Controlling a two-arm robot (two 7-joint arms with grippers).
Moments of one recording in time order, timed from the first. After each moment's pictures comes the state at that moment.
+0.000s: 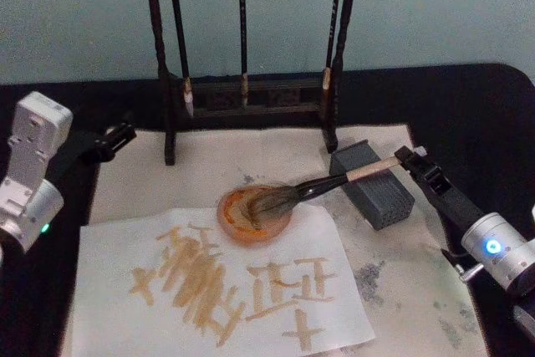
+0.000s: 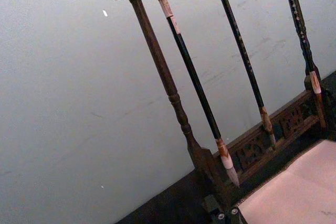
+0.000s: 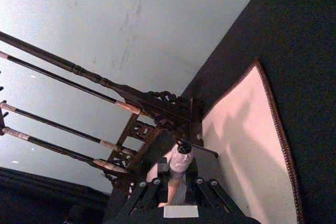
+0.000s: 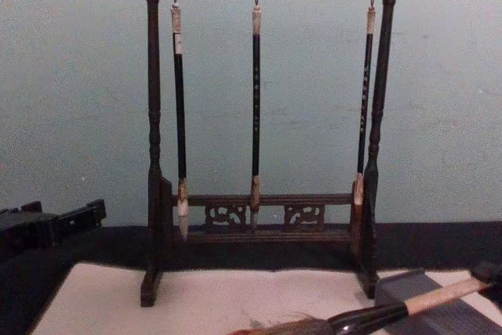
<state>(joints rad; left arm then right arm) -0.20 0.60 0.45 -1.41 -0.25 -0.12 0.03 0.10 0.42 -0.30 -1.30 1.48 0.16 0.32</state>
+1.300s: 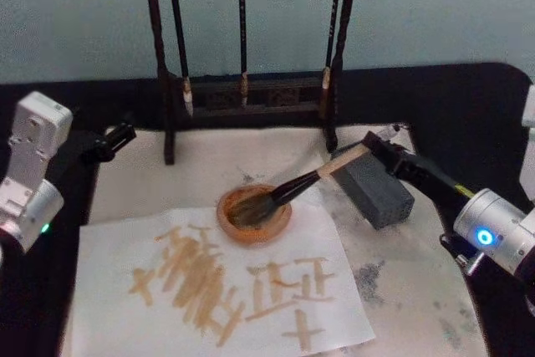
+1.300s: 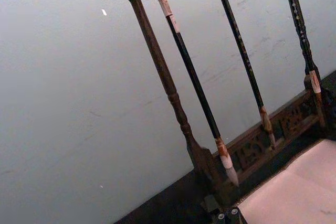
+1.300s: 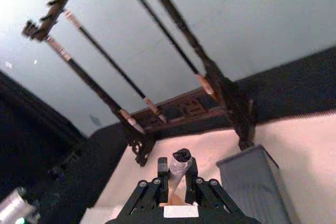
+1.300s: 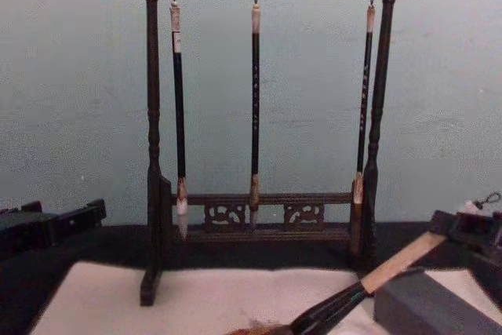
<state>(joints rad) -0.20 0.60 0.45 -1.41 -0.25 -0.12 0.03 0.09 0.61 -0.44 -1.61 1.21 0.10 0.20</state>
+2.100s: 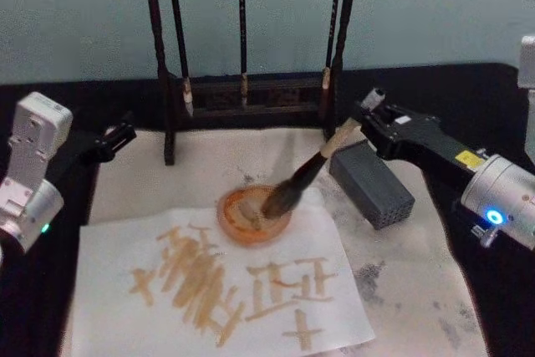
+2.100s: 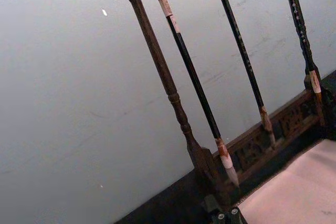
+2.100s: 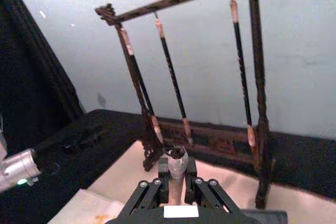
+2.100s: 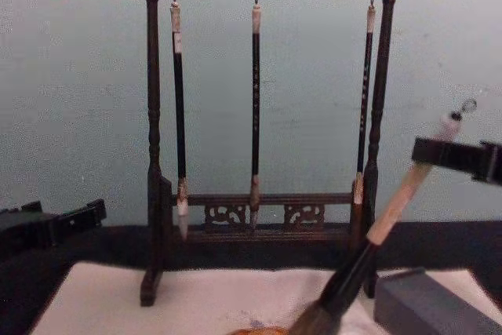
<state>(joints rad) -0.20 0.60 0.45 -1.41 -0.25 -0.12 0.03 0.10 0.71 -0.44 -1.82 0.93 0.11 0.17</state>
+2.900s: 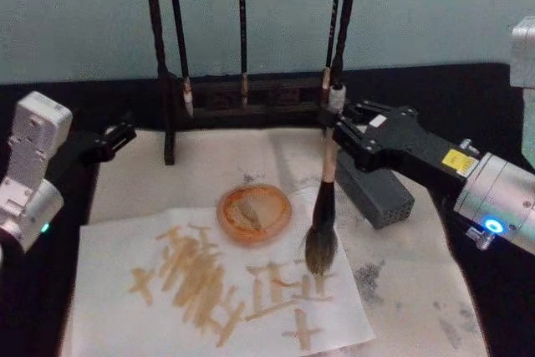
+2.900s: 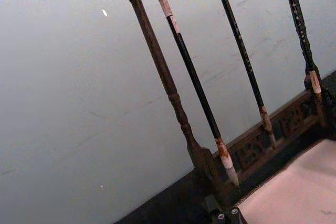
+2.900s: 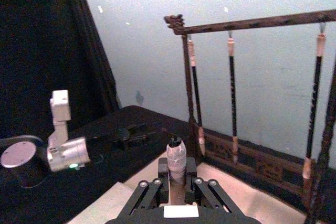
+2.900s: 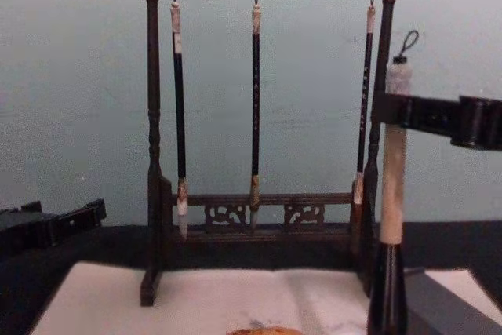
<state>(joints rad) -0.20 0.60 0.45 -1.41 -0.25 -0.12 0.03 0.08 0.72 -0.42 -1.96 0.84 0.14 0.26</state>
